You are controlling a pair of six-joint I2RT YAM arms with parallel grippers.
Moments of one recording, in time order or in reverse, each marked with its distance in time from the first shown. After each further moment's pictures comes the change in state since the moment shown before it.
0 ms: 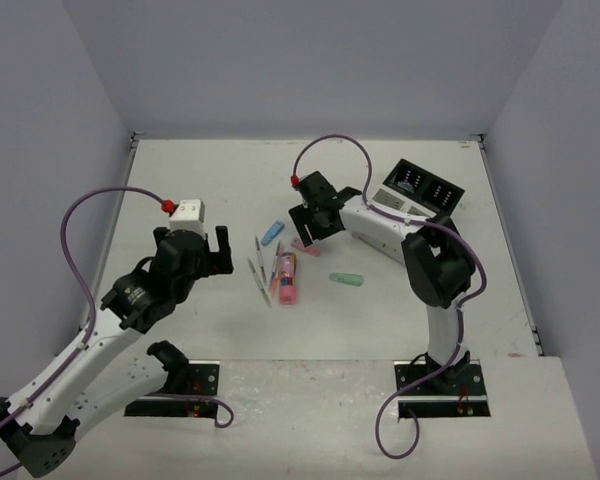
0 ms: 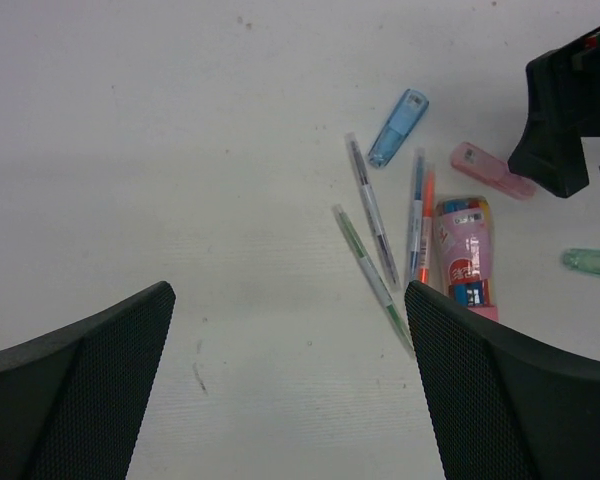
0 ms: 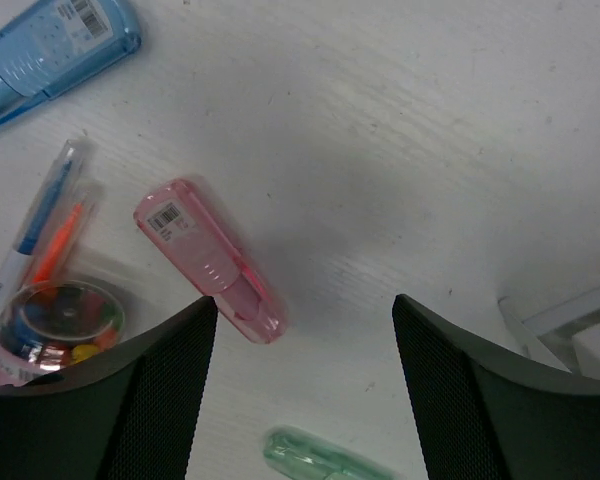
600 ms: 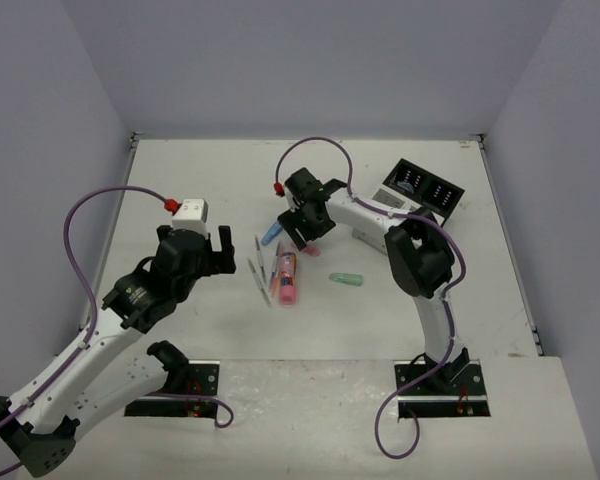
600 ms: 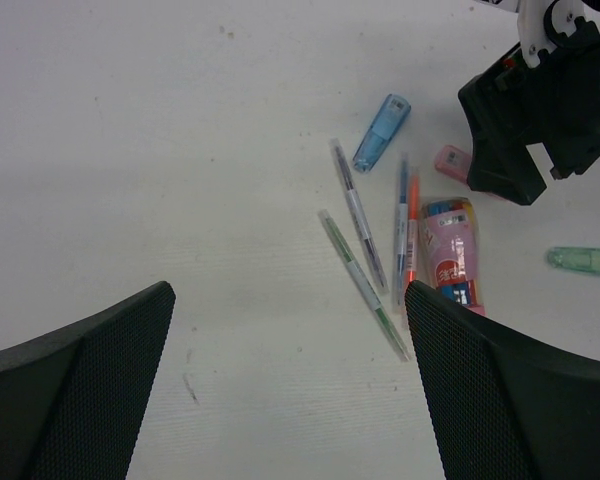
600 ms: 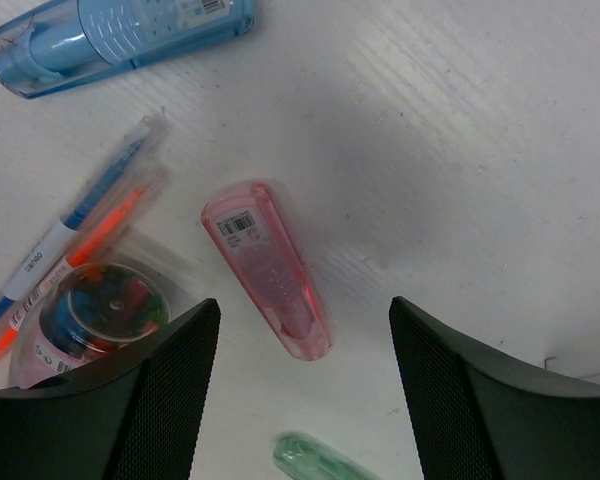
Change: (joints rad) left arm 0.000 0.002 -0.011 0.039 0.031 0.021; right arm 0.010 0.149 0.197 -0.162 -0.140 -0.141
